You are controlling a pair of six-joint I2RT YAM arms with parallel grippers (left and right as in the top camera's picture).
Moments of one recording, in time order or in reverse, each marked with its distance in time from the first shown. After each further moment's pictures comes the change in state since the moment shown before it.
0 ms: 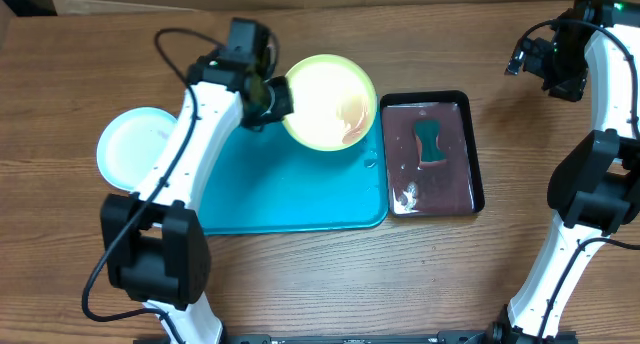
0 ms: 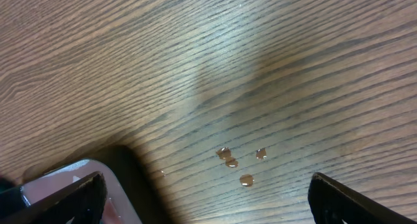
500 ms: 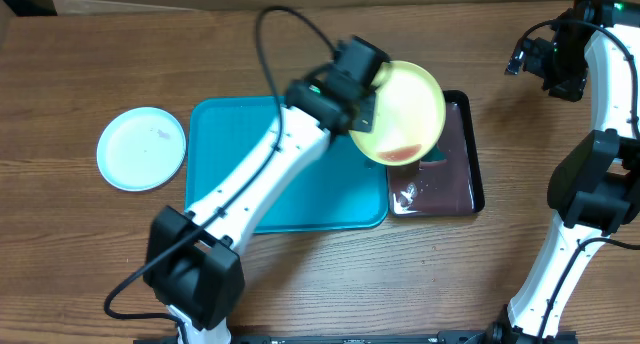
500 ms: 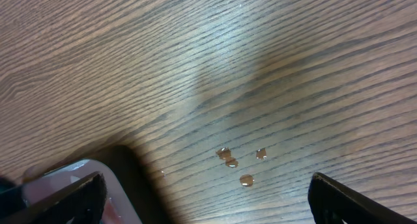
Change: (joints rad) left arm -0.393 0.002 0.080 0.076 -0.353 0.025; right arm 0.000 0.000 0.000 0.000 0.000 0.000
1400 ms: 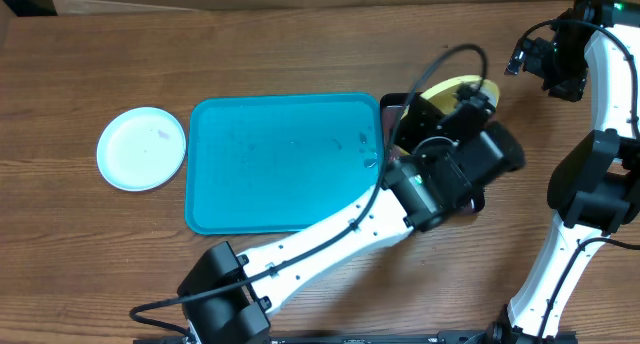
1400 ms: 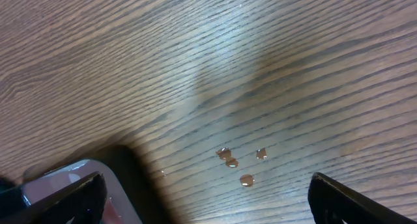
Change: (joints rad) left arm -0.430 0.001 0.000 0.315 -0.800 0.488; right arm 0.000 0.000 0.000 0.000 0.000 0.000
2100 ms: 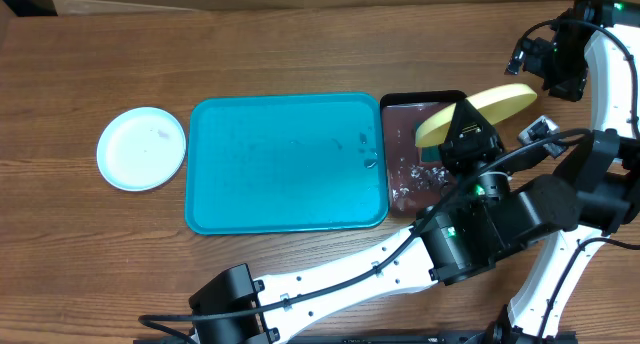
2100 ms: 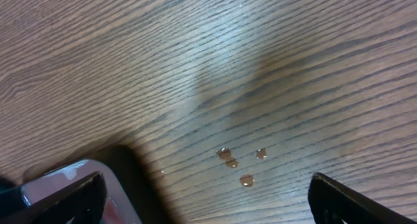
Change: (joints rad) left arm -0.177 0.003 0.002 0.403 -0.306 0.598; right arm 0.000 0.000 0.000 0.000 0.000 0.000
